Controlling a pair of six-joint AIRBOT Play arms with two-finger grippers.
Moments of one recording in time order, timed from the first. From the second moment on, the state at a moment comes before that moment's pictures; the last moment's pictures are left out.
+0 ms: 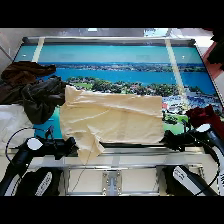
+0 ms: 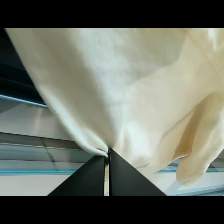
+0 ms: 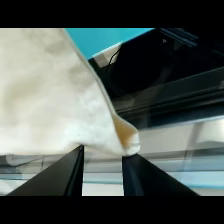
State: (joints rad) left arm 0.04 -0.65 0.15 0.92 -1.06 -1.75; right arm -0.49 -1.03 0.40 -1.13 1.20 1.45
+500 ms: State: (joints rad) left arm 0.04 -0.65 0.15 0.91 -1.06 -1.75; right arm -0.49 -1.04 0.39 -1.12 1.13 1.44
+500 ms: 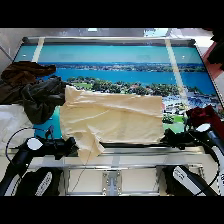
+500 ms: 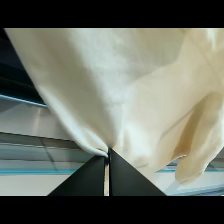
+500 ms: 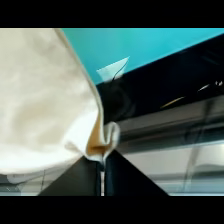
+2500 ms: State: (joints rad) left arm -0.10 -1.52 1.18 1.12 -0.69 -1.47; right arm -0.23 -1.49 1.05 -0.92 0.66 1.36
